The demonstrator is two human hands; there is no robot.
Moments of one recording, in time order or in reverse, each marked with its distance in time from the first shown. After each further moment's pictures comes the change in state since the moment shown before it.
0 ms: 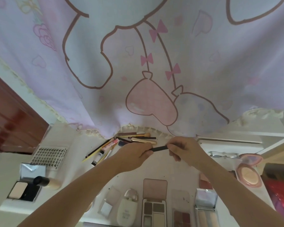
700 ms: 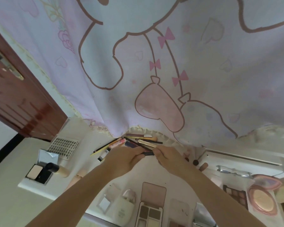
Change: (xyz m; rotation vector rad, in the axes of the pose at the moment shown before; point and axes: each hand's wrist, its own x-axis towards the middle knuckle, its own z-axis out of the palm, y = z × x) left_hand -0.015 -0.010 0.014 0.276 0.126 -0.172; right_hand 0.027 0.006 0.025 -0.304 -0.236 -0.183
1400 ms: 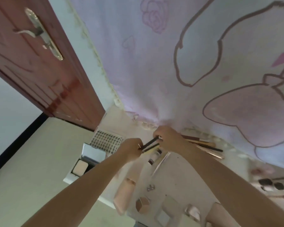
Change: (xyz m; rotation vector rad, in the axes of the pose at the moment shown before) left_hand -0.022 -0.204 0.035 -0.377 -0.202 -0.517; right_hand 0.210 -0.060 0.125 -0.377 -0.163 -0.050
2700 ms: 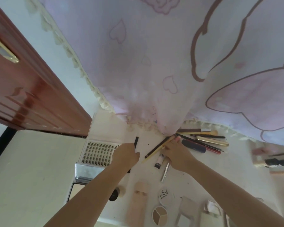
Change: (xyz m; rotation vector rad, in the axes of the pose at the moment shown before) left_hand 0.059 -0.050 0.013 0.159 -0.091 0.015; right_hand -0.007 0.025 0.073 -0.328 -0.140 0.134
